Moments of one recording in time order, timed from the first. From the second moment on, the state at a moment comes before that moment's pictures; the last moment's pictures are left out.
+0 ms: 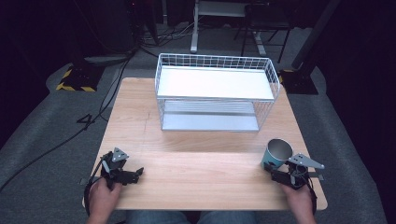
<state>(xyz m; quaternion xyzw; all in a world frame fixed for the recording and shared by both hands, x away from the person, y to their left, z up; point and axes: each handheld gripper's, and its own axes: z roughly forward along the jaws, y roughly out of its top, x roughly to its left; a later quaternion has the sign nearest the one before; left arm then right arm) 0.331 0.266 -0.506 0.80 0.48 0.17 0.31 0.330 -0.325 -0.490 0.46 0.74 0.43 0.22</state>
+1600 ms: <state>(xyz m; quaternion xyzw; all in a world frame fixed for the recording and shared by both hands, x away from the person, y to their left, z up) 0.331 0.266 -0.506 0.80 0.48 0.17 0.31 0.422 -0.204 -0.440 0.40 0.76 0.46 0.21</state>
